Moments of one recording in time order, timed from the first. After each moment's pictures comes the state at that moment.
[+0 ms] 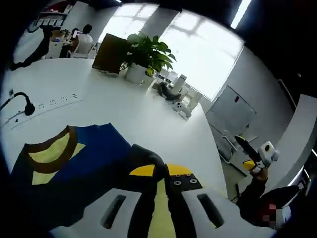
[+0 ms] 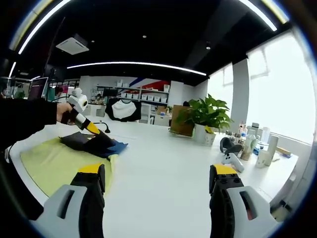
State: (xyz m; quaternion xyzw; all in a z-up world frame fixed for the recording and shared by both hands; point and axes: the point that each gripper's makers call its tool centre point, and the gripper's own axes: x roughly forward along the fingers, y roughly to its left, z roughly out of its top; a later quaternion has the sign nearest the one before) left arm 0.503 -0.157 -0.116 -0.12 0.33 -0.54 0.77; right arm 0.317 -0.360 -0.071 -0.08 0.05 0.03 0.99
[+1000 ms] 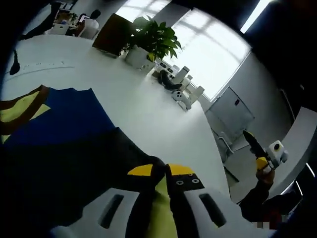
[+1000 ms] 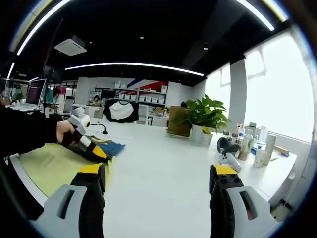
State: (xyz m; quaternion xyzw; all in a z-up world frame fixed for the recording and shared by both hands) left arm 0.478 -0.182 -0.153 -0.14 0.34 -0.55 0.75; right arm 0.318 -0.365 -0.069 -0.08 0.05 0.02 1.00
